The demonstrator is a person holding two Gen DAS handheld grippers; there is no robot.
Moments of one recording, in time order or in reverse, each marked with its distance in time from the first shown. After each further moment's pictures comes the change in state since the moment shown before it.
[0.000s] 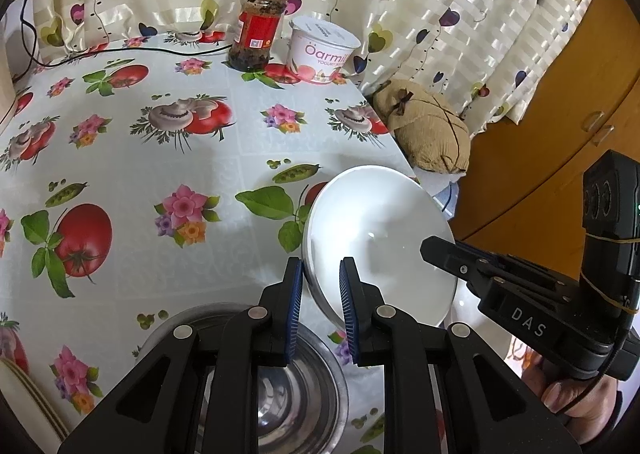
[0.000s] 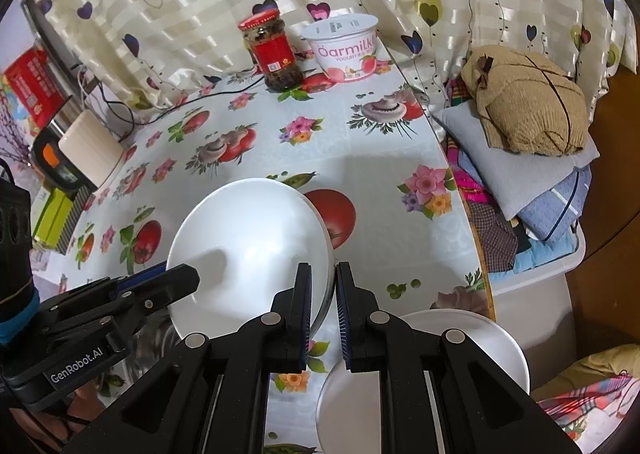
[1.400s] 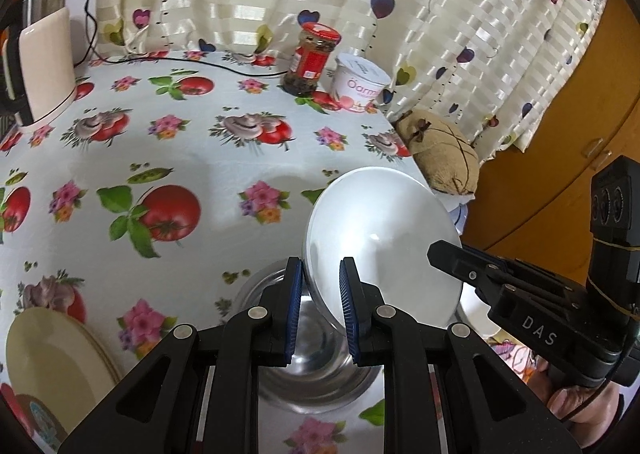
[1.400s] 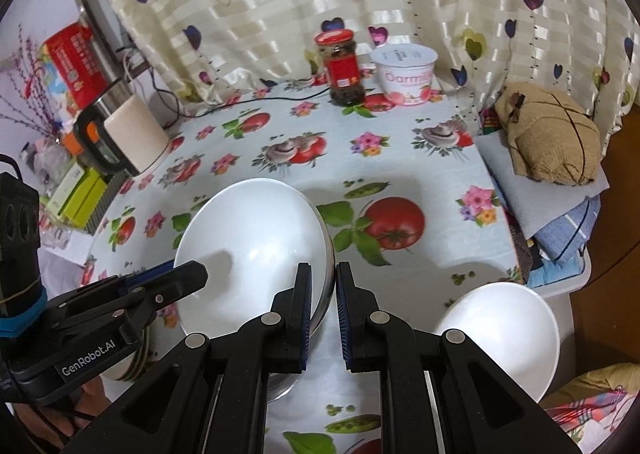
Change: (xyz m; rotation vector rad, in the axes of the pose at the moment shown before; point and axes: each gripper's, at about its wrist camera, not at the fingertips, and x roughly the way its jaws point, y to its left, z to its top) left arm -0.078 0.040 -0.031 -0.069 -0.086 0.053; right arm -0.038 0.082 -0.017 -0.101 -0.031 0.047
